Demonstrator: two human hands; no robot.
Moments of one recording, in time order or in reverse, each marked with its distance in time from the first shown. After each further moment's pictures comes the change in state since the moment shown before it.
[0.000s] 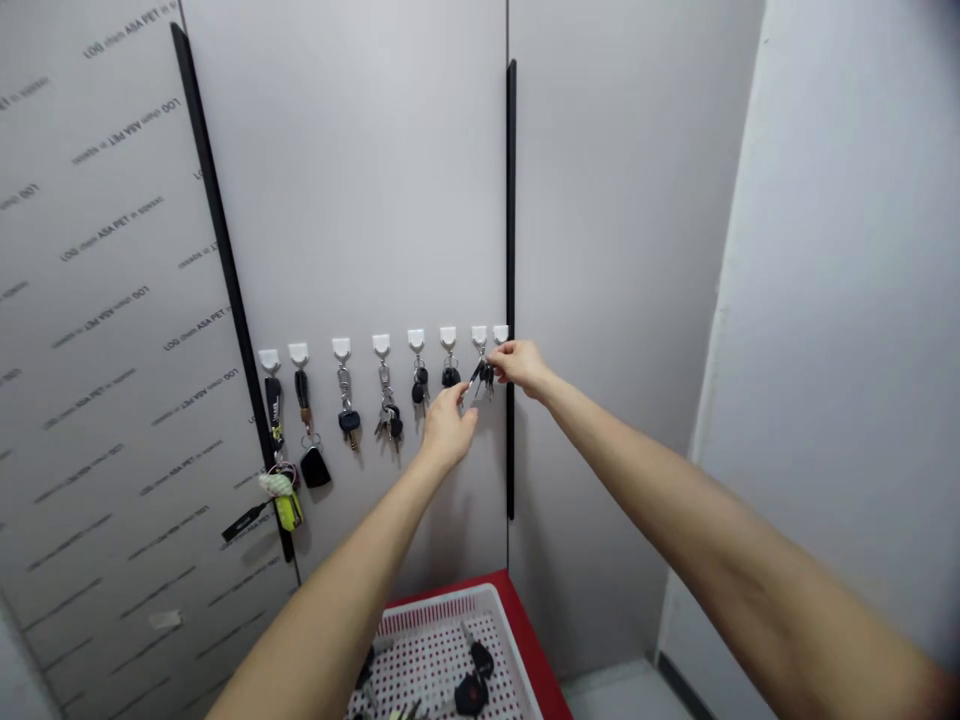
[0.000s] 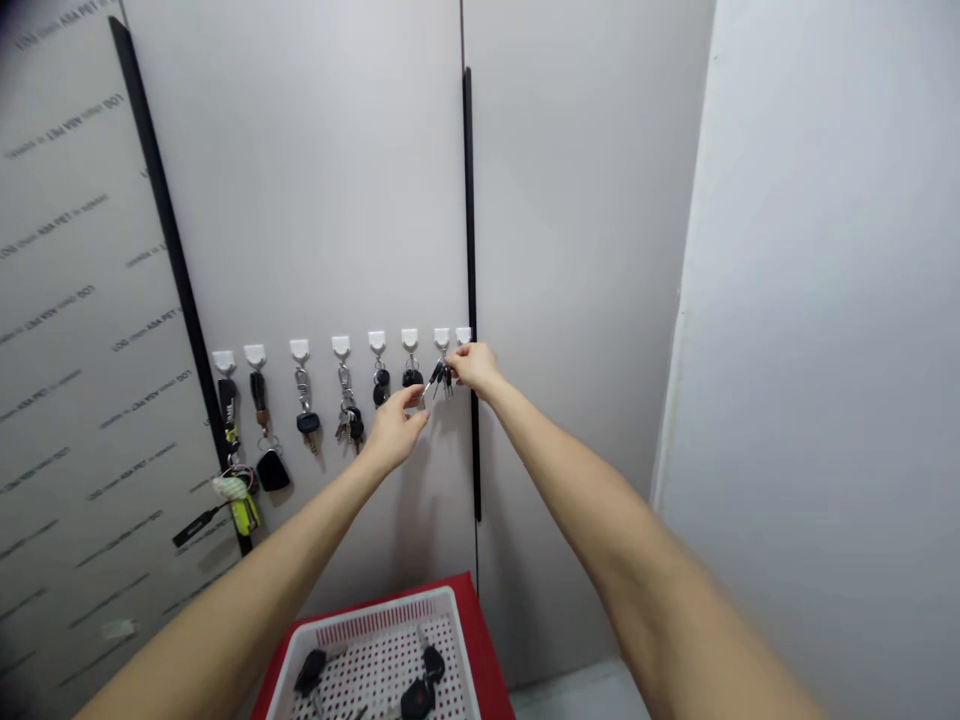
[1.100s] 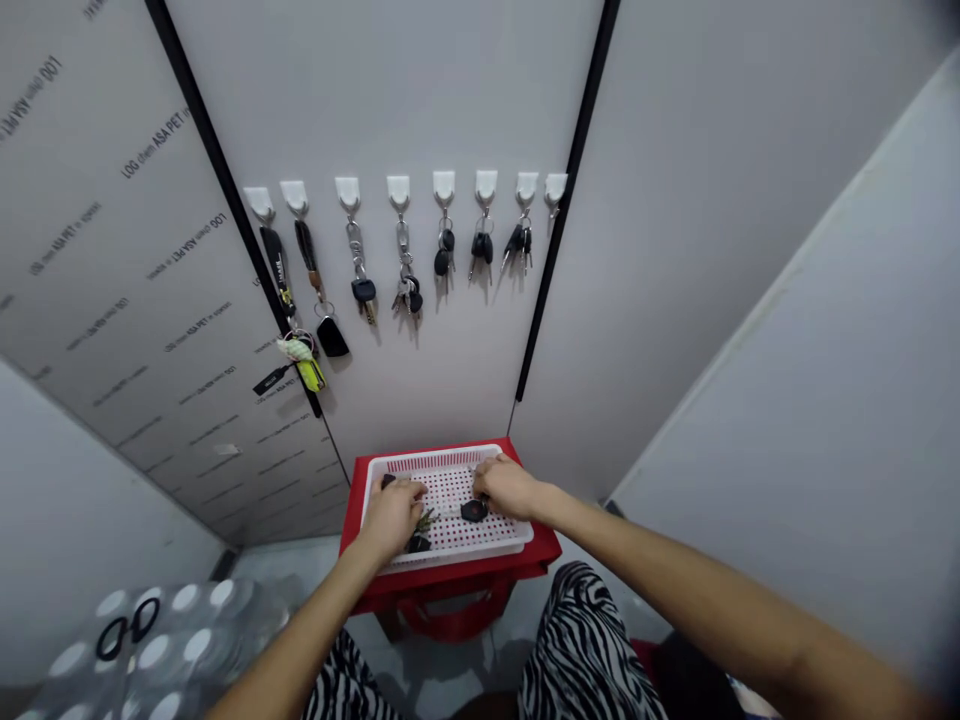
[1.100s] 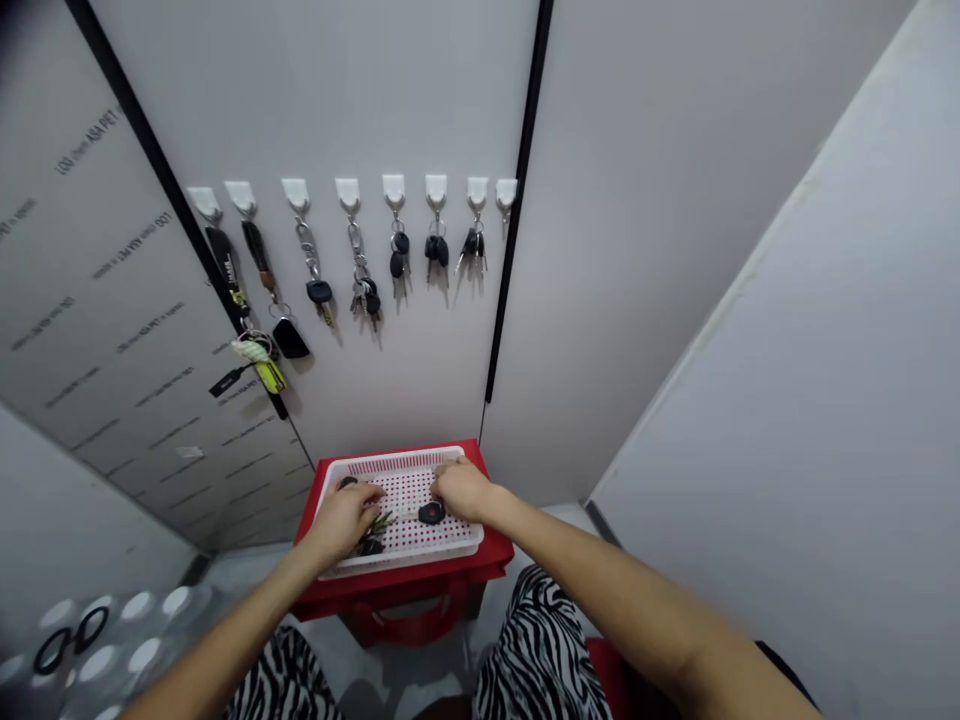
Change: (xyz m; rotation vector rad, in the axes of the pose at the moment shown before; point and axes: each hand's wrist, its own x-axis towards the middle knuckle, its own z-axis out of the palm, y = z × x) left_hand -0.224 -0.122 -0.022 0.447 -0.594 -0.310; right_hand -0.216 0.163 0.068 -0.940 -1.089 -0.491
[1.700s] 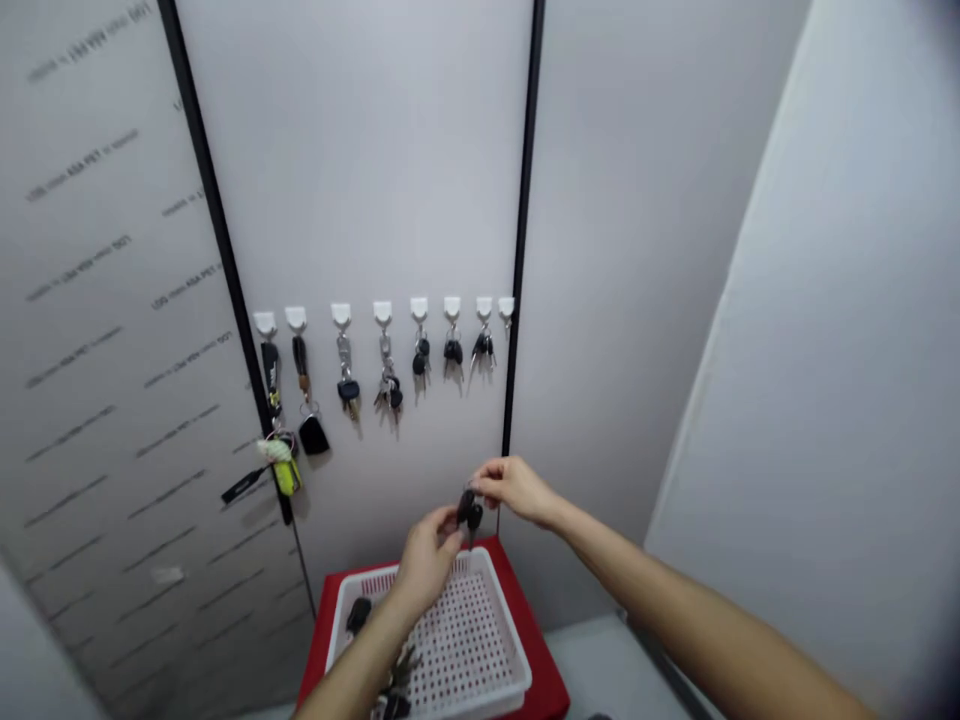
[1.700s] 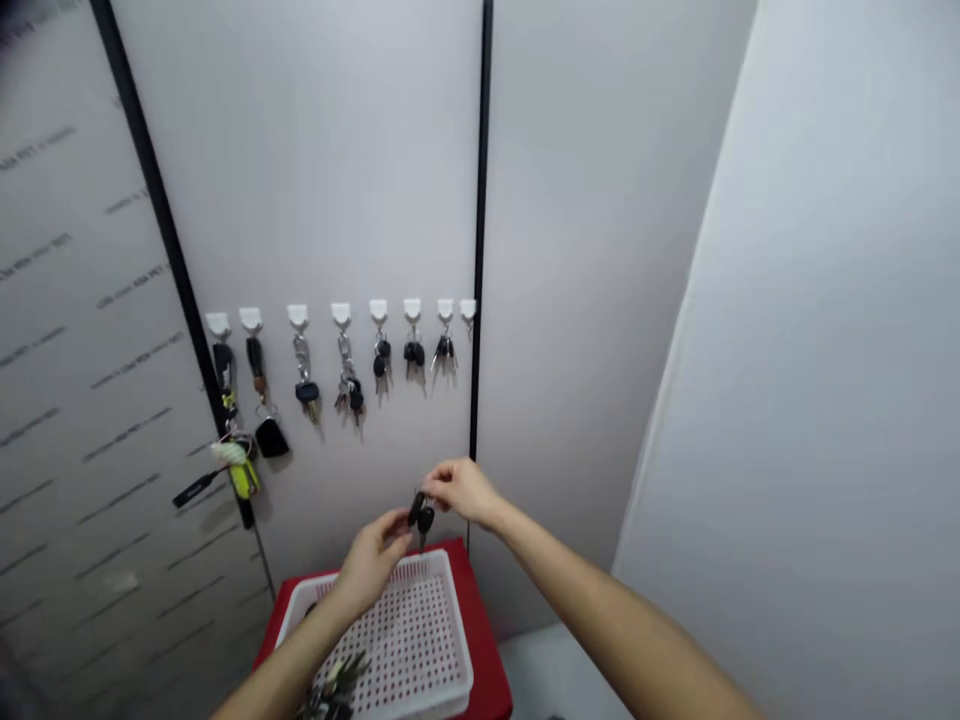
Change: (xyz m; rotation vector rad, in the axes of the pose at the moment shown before) left_hand 0.064 0.072 -0.029 -0.707 0.184 0.150; right_hand -0.006 0.035 -0.105 1.106 0.512 0.342
